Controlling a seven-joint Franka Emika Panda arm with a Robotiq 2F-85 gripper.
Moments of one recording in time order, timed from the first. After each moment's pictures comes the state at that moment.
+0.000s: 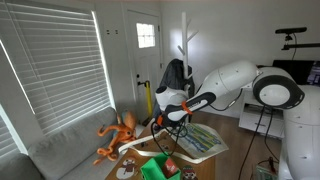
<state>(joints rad) 0.02 0.22 -0.09 -1.90 -0.40 2.08 1.67</state>
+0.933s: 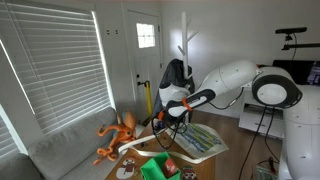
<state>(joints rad) -0.01 0.22 -0.12 -1.89 -0.33 2.15 1.63</state>
